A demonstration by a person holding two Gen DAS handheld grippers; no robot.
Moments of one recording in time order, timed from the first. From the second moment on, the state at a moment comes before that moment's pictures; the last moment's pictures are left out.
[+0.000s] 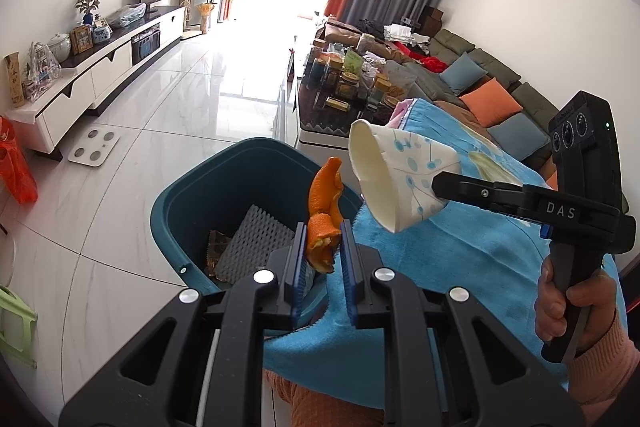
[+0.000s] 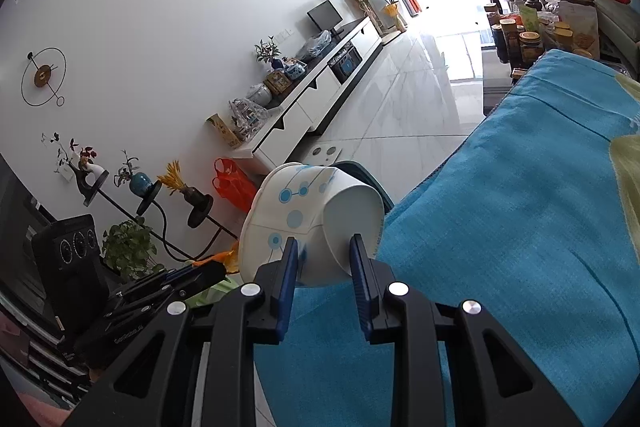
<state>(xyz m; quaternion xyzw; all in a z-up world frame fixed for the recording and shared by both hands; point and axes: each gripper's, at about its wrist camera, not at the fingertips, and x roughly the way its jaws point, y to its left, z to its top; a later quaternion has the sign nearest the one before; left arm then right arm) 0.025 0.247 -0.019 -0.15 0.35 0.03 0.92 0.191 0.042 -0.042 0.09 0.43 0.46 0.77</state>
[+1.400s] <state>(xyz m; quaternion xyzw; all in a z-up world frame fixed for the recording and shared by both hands) 0.066 0.279 -0.073 -0.19 0.39 0.09 0.90 0.202 0.106 -0.061 0.05 0.47 0.43 0.77</state>
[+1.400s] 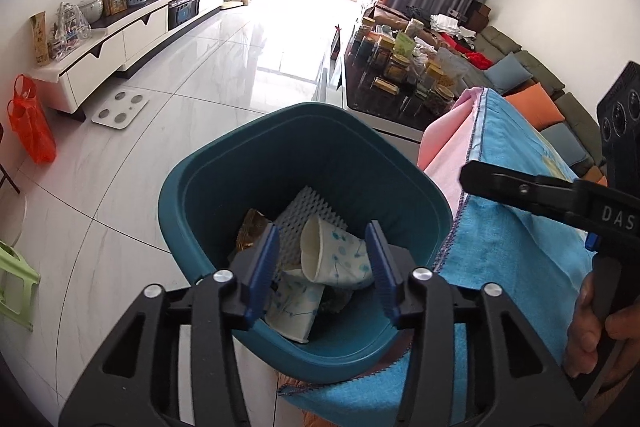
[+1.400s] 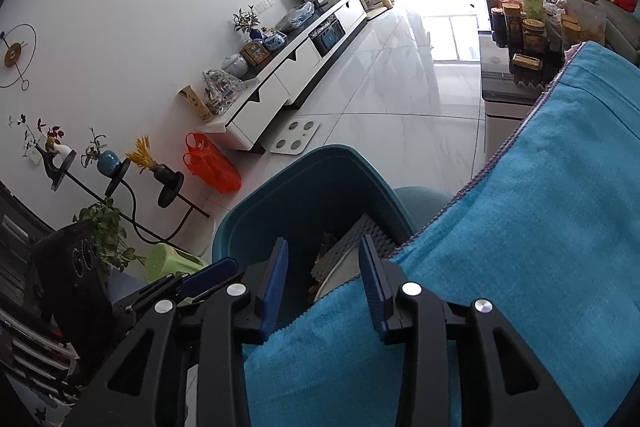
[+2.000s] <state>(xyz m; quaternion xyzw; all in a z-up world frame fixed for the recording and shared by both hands) 0.060 0.126 -0.015 -0.08 0.31 -0.12 0.94 0.165 -0.136 -0.014 0.07 0.38 0.29 0.87</state>
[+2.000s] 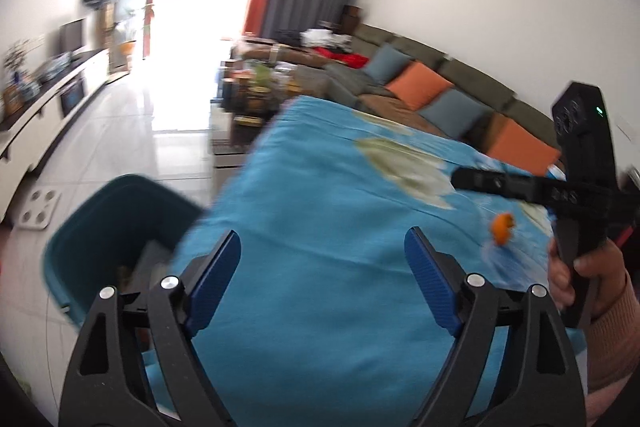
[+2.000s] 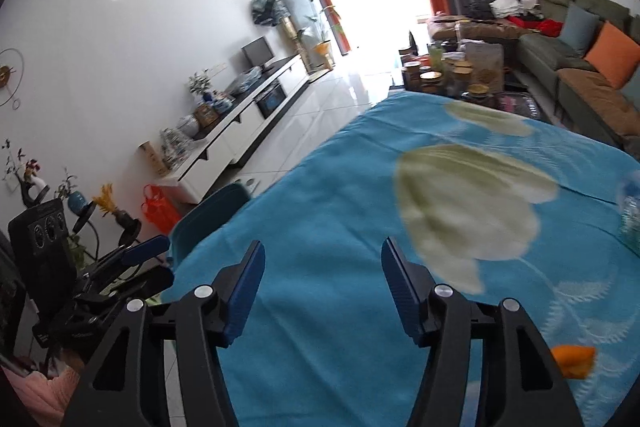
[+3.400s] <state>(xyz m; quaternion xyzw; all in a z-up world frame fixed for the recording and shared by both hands) 0.141 -0.099 -0.057 0.02 0.45 -0.30 0.84 0.222 -0.320 -0.063 0.16 0.39 0.13 0.90</state>
